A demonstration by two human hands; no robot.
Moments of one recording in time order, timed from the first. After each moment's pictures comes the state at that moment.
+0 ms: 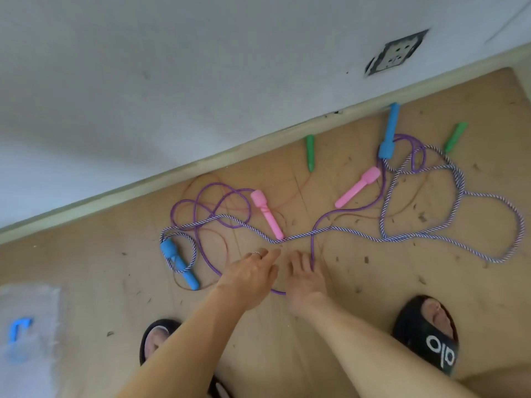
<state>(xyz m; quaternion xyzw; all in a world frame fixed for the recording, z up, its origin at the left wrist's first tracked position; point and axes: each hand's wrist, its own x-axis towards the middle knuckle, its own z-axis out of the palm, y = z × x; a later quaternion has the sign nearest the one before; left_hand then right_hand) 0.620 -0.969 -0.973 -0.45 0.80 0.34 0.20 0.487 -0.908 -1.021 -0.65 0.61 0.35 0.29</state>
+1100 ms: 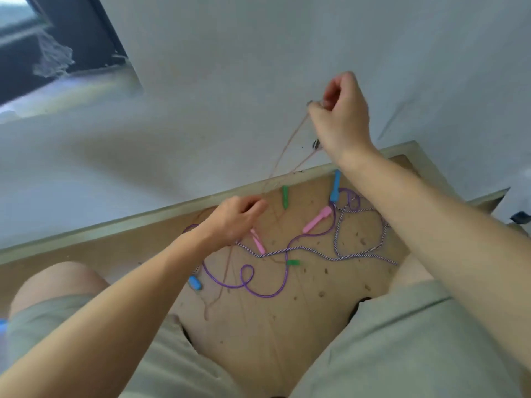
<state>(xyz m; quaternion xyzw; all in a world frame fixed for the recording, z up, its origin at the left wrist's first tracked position) 0.615 -0.969 -0.718 -0.50 0.75 0.42 -0.10 0.408 -0.992 -0.614 -0.50 0.70 -0.49 0.16</state>
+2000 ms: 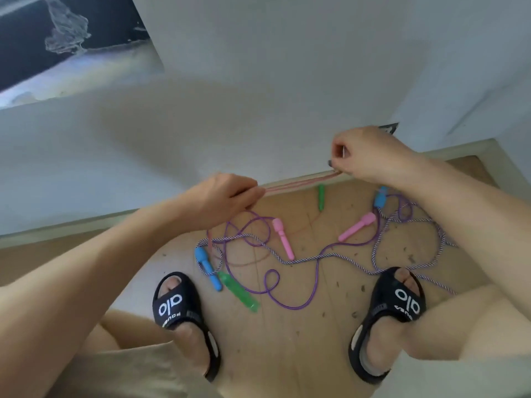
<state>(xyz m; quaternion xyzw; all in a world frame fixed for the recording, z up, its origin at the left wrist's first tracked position) 0.665 -1.029 -0.701 -0.48 0.83 0.29 -0.01 0.387 -1.048 -0.695 -0.73 0.66 0.00 0.15</state>
